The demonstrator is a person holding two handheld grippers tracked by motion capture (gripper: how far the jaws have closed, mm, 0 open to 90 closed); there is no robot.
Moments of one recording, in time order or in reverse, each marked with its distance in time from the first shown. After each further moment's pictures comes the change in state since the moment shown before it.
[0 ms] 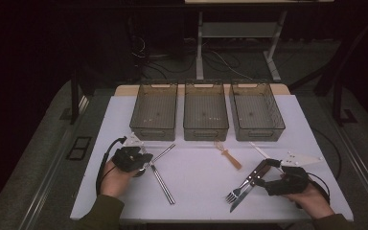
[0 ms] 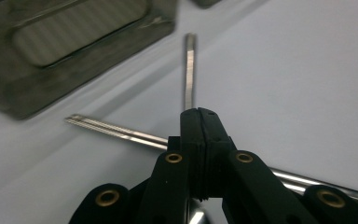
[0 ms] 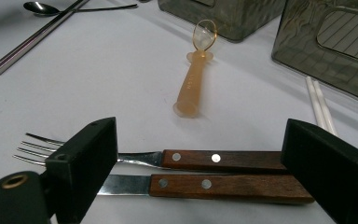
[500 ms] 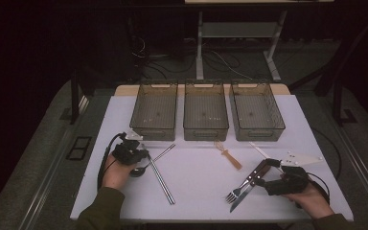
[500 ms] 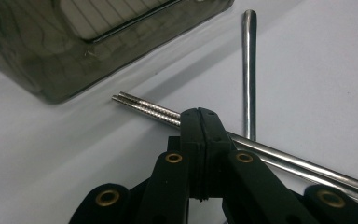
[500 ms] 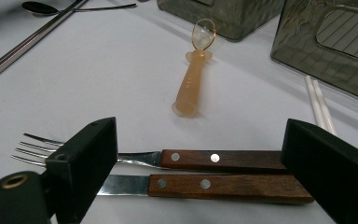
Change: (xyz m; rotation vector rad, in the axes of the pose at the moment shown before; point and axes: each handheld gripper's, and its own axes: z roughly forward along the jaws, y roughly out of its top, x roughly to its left) left arm 0.026 0.001 0.022 0.081 0.059 -0.047; right arm 0.000 0.000 0.001 0.001 -0.002 0.000
